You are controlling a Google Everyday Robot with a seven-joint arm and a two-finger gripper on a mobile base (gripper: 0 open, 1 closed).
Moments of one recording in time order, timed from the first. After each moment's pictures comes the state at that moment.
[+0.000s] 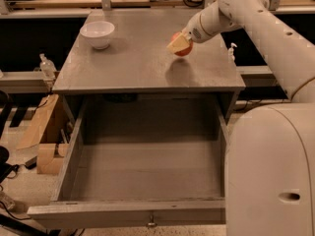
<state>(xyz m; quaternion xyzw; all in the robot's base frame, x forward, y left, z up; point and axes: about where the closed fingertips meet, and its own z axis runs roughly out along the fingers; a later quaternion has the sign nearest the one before) 0.825 -0.095 0.872 -0.44 0.79 0.09 0.41</state>
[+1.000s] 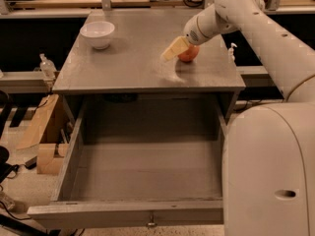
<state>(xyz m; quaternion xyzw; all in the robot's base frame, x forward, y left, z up) 0.826 -0.088 0.862 -0.45 0.79 0.10 0.40</state>
